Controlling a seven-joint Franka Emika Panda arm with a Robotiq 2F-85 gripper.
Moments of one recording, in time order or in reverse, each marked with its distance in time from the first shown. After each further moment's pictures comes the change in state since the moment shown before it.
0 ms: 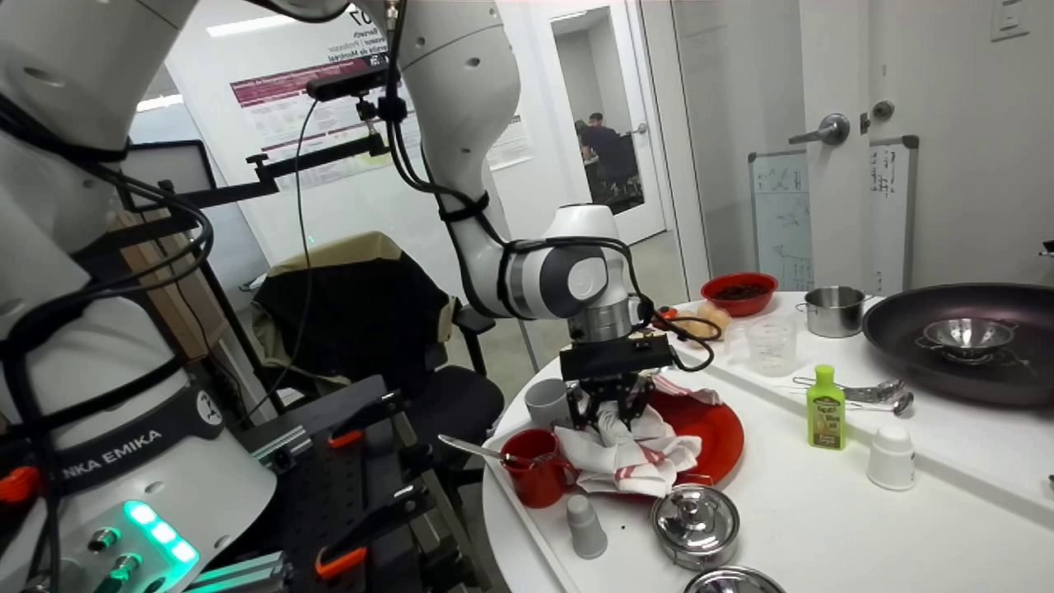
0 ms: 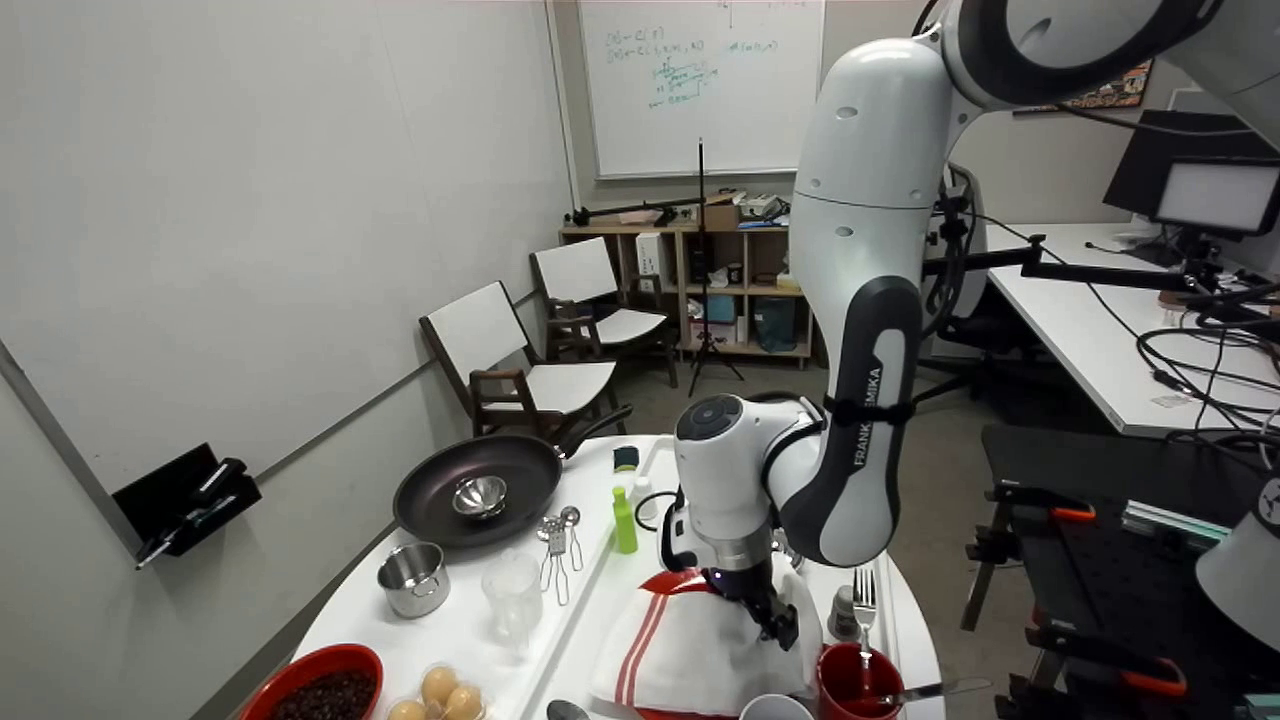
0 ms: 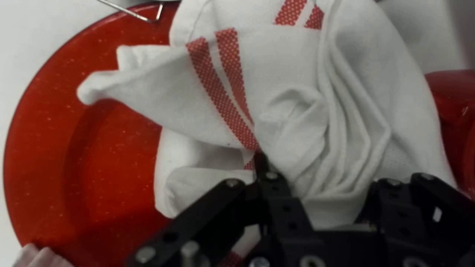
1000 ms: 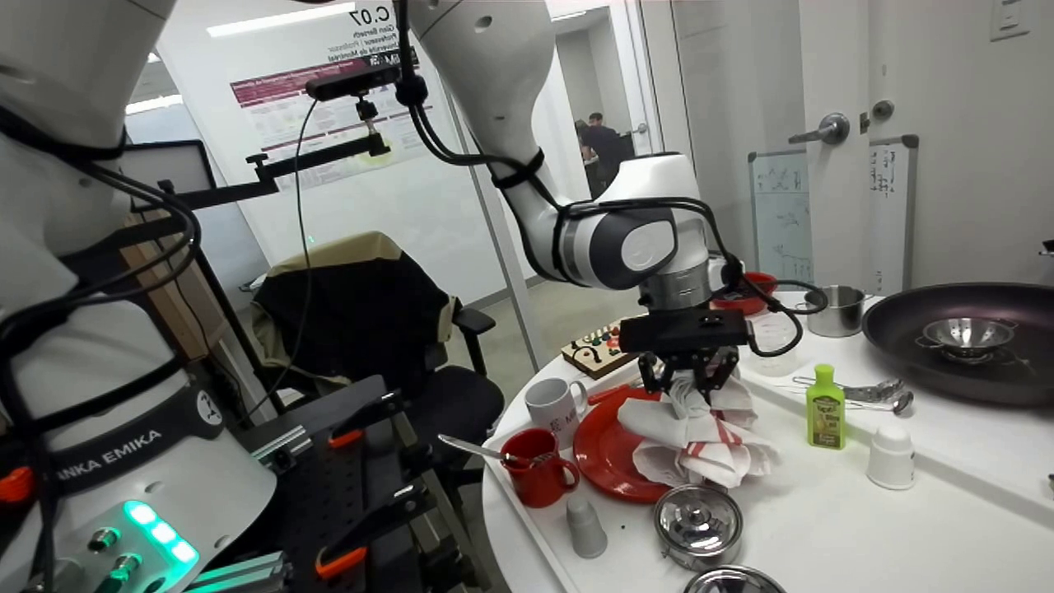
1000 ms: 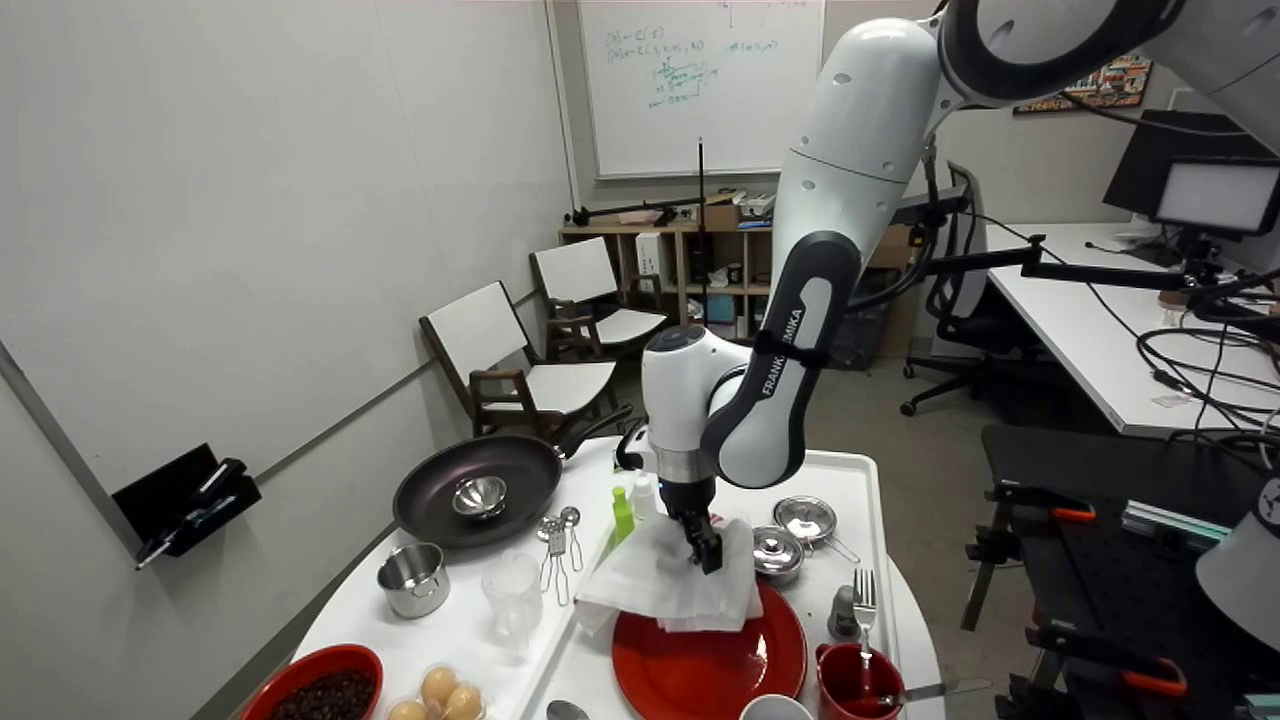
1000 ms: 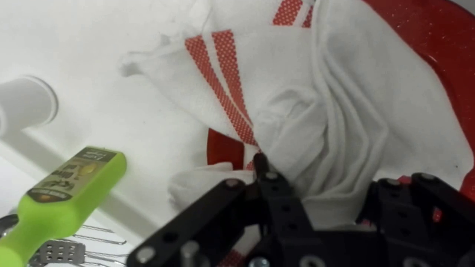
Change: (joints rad) arm -0.142 -0.003 0.035 0.168 0.184 -0.036 0.020
